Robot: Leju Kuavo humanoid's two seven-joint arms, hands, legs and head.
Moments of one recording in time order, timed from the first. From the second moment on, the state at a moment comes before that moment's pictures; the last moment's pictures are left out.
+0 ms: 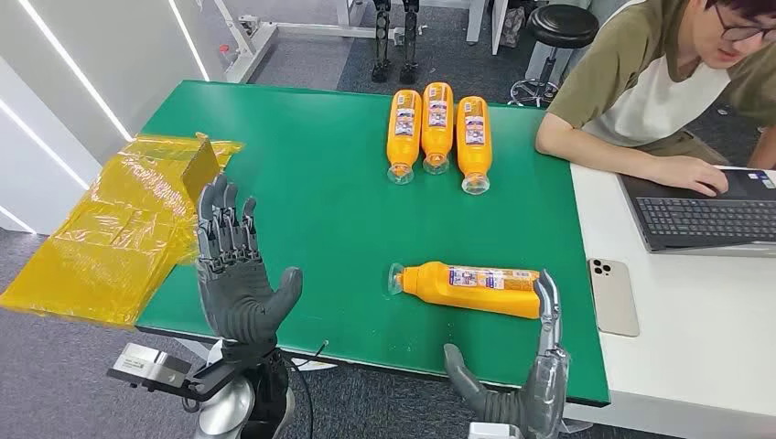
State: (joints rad) left arm -0.02 -0.22 -0.35 -1.58 0.00 0.21 -0.70; right arm 0.21 0.05 0.37 -1.78 0.83 -0.68 -0.47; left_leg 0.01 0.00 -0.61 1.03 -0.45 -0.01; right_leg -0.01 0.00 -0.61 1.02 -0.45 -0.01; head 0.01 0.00
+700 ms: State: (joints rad) left arm -0.03 -0.22 -0.35 -1.55 0.01 0.08 -0.70; right arm -0.17 -0.12 0.40 -1.52 0.89 -0.13 -0.24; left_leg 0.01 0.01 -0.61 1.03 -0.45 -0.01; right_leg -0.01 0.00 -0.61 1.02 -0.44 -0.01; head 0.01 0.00
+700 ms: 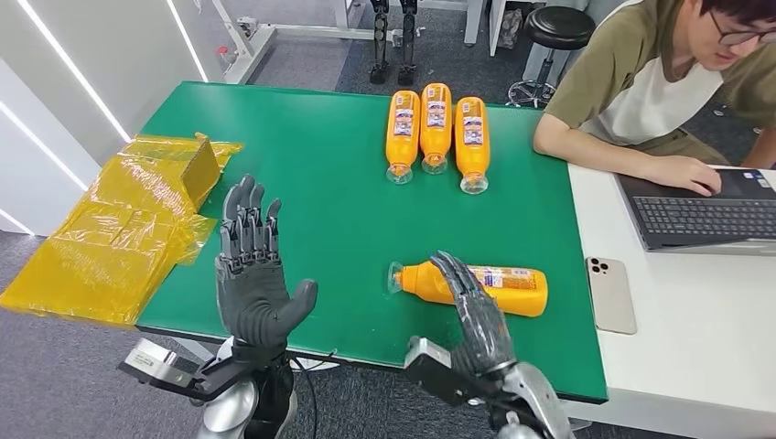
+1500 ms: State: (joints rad) left arm -0.07 -0.23 -0.35 -1.52 0.01 0.06 -0.70; right arm -0.86 -0.17 0.64 -0.70 0.95 0.19 -0.27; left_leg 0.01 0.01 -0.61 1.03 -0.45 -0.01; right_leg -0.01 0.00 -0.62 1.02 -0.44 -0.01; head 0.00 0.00
